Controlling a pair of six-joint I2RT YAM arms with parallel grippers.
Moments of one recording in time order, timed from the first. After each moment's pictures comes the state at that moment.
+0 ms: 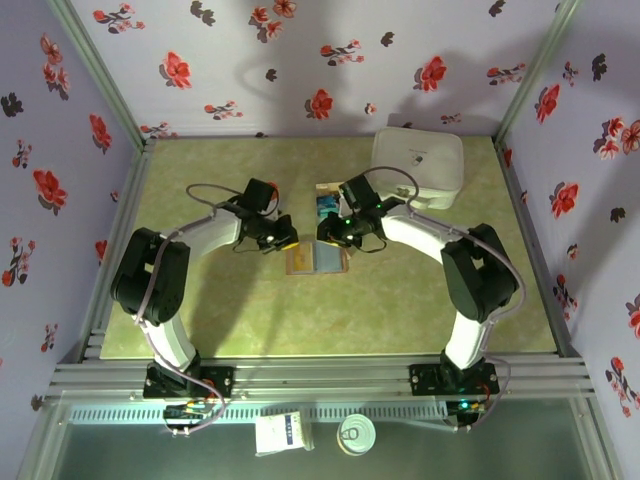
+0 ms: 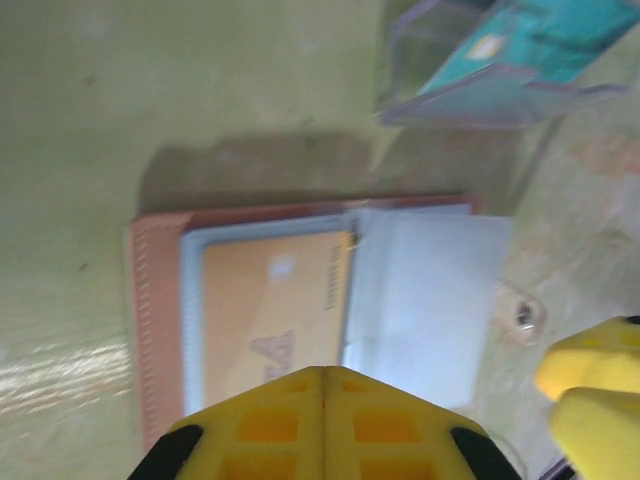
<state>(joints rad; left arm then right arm) -0.48 1.77 1.11 -0.42 0.44 -0.72 0.60 1.81 1.24 -0.42 -0.45 0.71</state>
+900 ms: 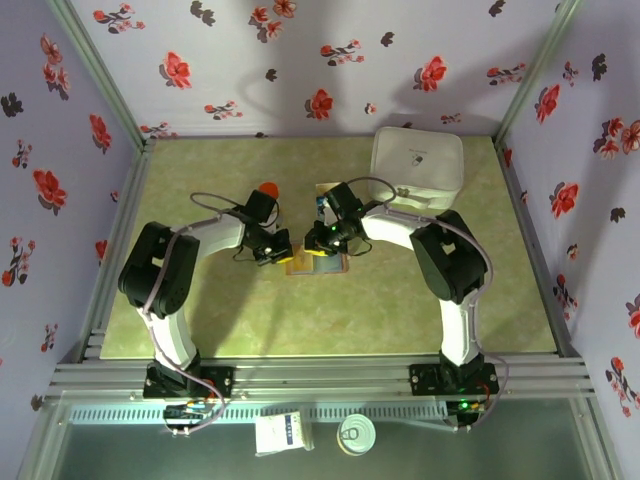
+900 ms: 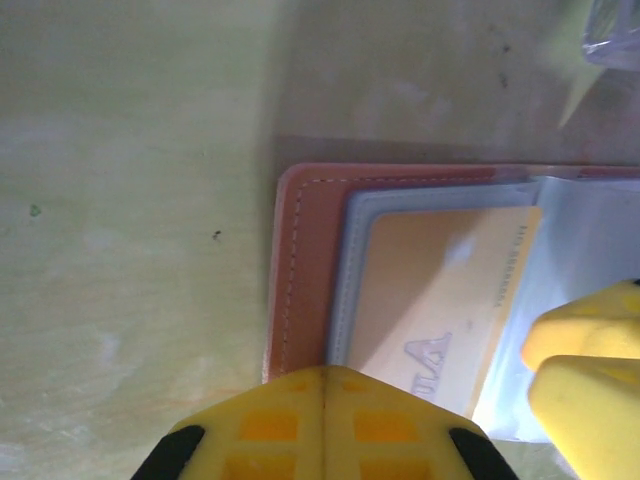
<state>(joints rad) -0.48 1.84 1.06 -0.44 0.39 -0.68 0.64 2.01 1.30 -0.36 -0.55 0.72</state>
